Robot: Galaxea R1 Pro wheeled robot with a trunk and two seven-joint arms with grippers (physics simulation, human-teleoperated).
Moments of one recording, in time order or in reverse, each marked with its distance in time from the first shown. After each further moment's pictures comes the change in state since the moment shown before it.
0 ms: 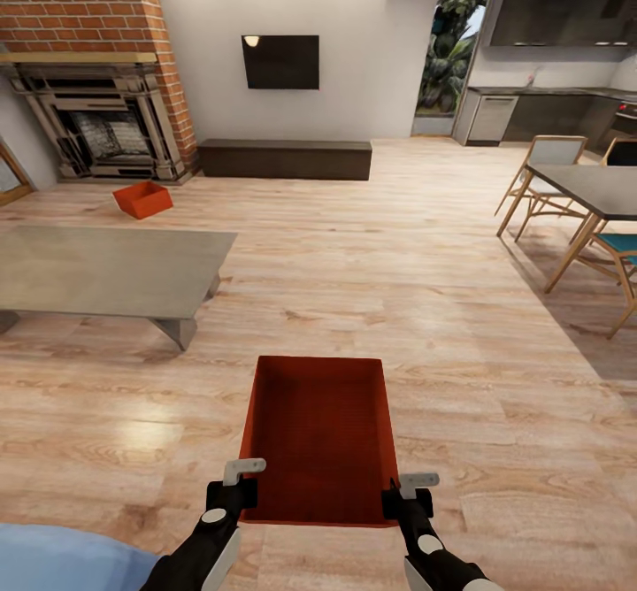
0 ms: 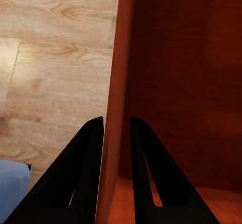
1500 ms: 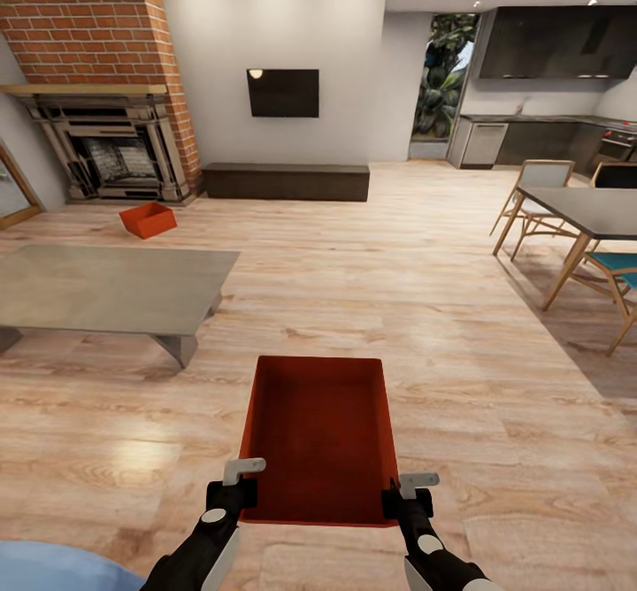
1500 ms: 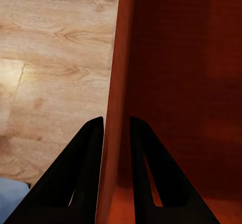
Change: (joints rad) left arm 0.000 0.000 0.002 -0.001 0.000 0.000 -0.002; right arm 0.000 0.000 0.000 0.000 0.001 -0.001 0.000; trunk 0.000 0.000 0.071
